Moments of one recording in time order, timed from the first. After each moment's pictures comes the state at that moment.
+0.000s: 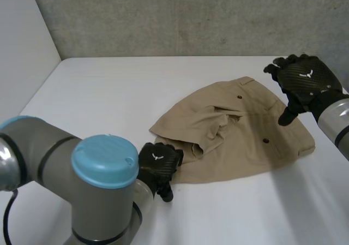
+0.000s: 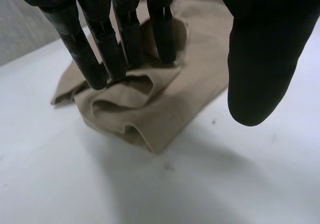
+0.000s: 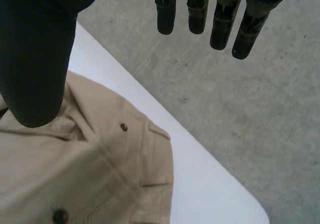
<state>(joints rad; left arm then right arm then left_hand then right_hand) 3.89 -2.04 -1.58 3.16 -1.74 3.21 1.75 -1.48 1.69 -0.10 1.29 2.70 0.53 0.53 0.53 0.53 0.36 0.20 0.22 0.21 0.23 0.07</state>
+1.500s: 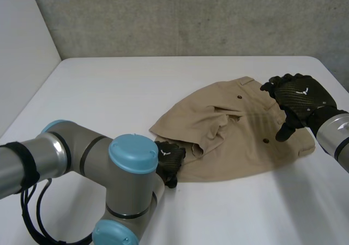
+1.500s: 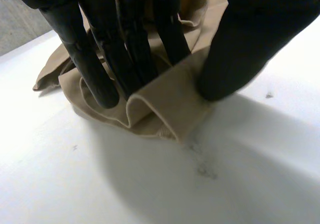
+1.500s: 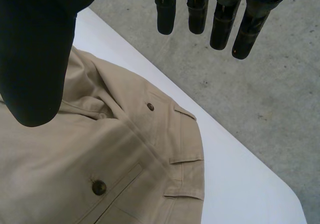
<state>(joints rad) 3.91 -2.28 -1.41 3.24 -1.74 3.27 1.71 -1.45 1.75 -0.10 1.23 2.70 0.89 0.90 0.90 0.89 0.72 0.20 0.22 0.21 0.23 0.07</state>
